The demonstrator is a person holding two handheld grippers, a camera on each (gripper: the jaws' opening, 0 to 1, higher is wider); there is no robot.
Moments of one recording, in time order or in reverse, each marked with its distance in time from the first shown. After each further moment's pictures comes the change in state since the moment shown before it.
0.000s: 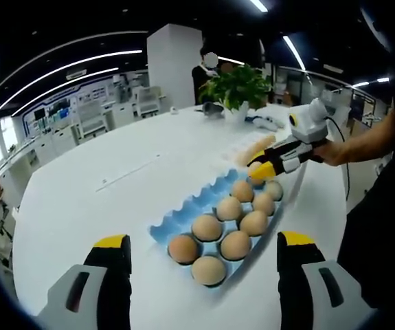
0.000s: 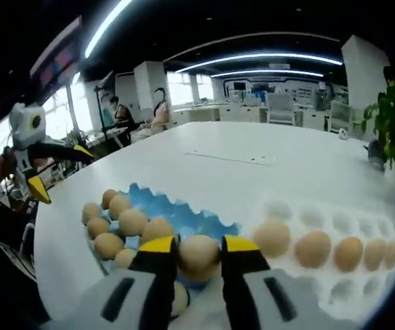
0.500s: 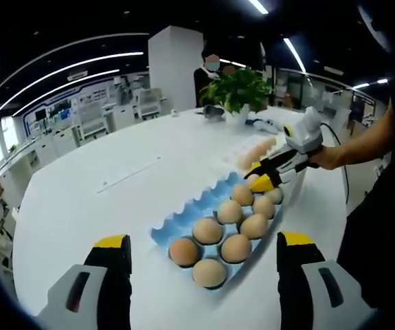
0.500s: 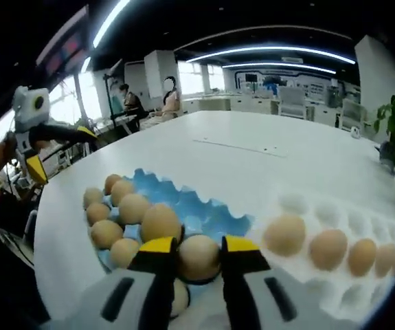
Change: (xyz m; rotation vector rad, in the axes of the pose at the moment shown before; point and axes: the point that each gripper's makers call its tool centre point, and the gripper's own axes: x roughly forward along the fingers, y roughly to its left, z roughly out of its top) left arm -0.001 0.001 0.003 0.000 -0.010 -0.004; right arm 0.009 0.005 -0.013 -0.037 0.054 0.059
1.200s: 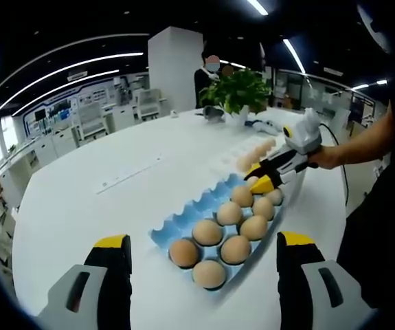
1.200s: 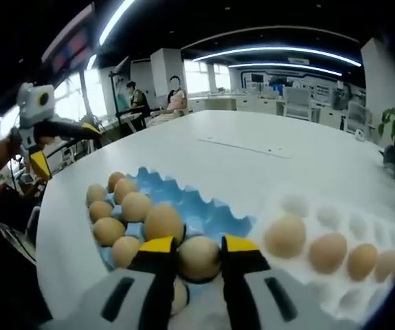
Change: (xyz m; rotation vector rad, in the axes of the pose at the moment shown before) left arm 0.000 0.001 0.002 -0.004 -0.004 0.003; right arm -0.008 0.000 0.007 0.020 -0.033 0.025
